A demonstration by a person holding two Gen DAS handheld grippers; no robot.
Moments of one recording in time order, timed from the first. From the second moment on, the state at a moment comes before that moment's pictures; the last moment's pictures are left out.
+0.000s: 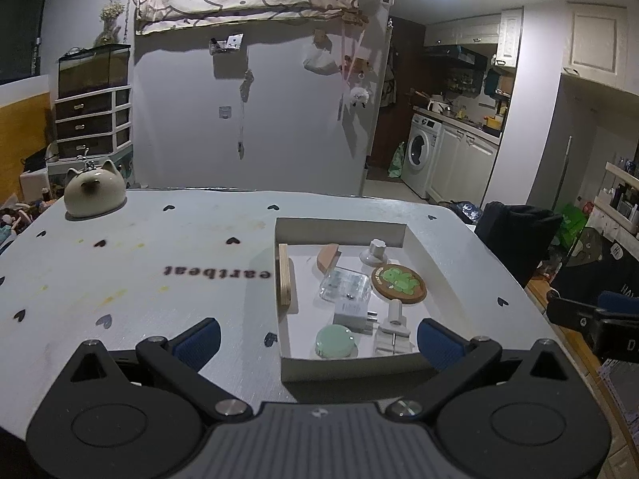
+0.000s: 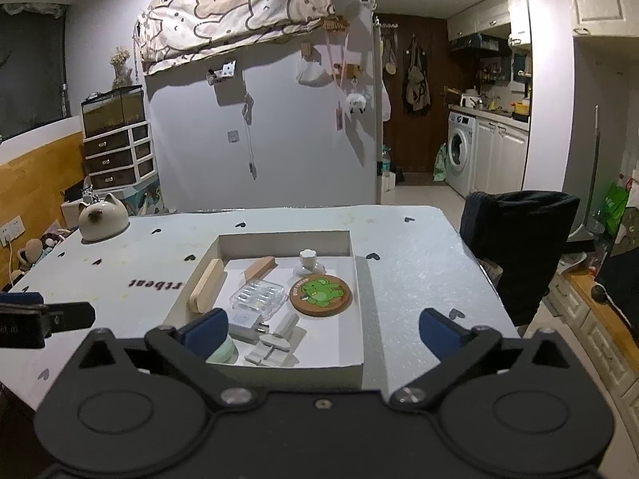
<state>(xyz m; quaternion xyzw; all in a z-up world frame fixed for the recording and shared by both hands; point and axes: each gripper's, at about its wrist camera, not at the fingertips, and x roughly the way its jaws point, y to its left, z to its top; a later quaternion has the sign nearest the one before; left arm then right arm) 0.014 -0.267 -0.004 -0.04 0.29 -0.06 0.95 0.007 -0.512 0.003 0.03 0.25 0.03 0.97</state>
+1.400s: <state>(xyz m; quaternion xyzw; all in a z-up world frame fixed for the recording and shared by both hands) -0.007 -0.263 -0.003 -0.03 0.29 -0.05 0.95 -0.015 -0.504 0.002 0.01 0.25 0.03 0.97</state>
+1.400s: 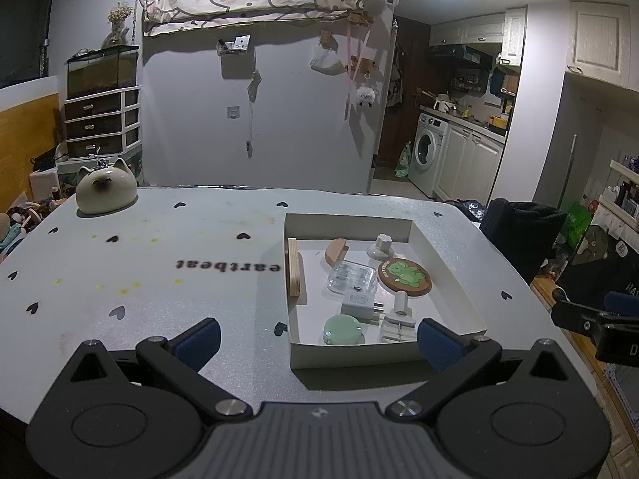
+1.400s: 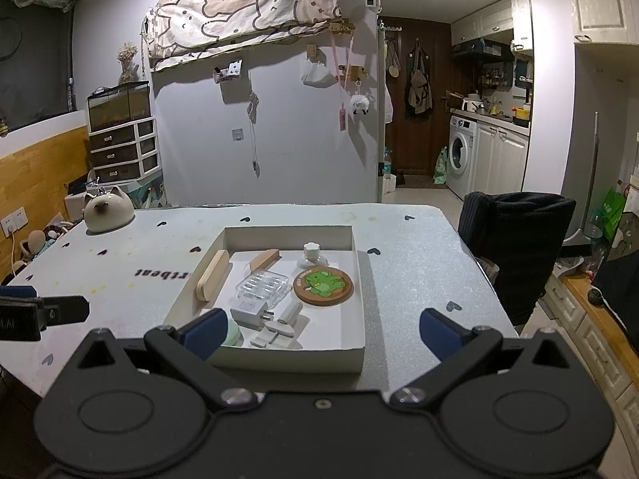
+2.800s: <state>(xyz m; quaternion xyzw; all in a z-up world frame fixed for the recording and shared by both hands) -0.005 -0.264 -0.003 -0.03 0.29 -0.05 0.95 -0.014 -0.504 -0.001 0.02 0.25 0.03 0.97</state>
